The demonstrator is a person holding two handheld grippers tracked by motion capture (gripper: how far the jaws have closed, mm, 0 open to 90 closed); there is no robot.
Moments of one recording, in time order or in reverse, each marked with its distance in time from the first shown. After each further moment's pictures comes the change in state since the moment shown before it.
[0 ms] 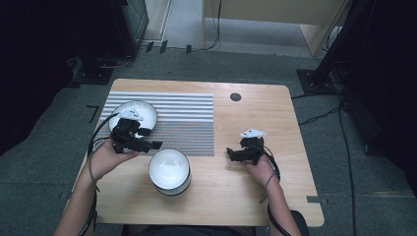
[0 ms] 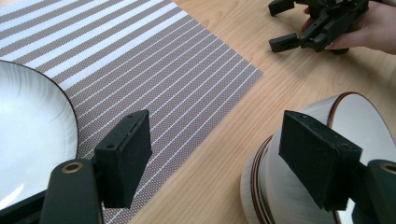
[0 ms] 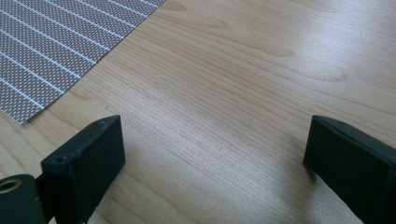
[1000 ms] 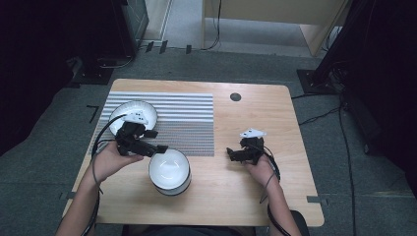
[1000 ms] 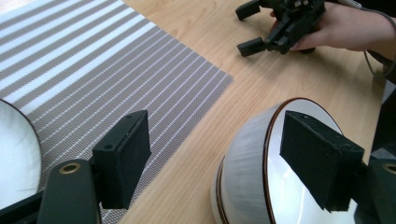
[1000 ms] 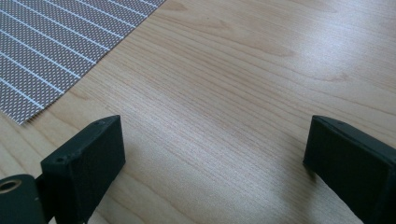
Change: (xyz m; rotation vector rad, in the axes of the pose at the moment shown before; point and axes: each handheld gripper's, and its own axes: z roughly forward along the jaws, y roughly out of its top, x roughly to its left) left arm -0.019 0.005 0.002 -0.004 -0.072 0.063; right arm 0.000 0.000 0.000 0.000 0.000 0.000
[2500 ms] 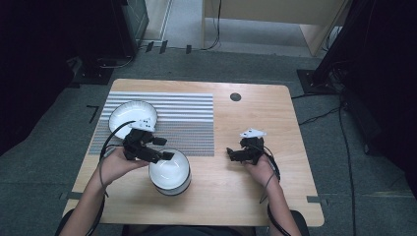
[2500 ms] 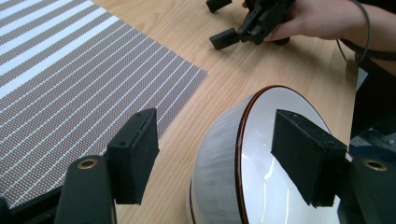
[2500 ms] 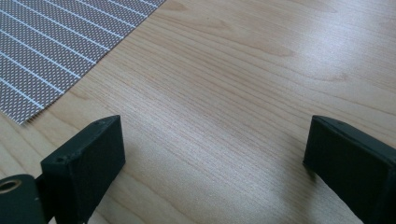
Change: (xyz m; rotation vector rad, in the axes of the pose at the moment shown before) left arm -0.007 -0.009 0.020 -0.004 -0.092 0.036; right arm 0.000 0.000 0.000 0.000 0.000 0.000
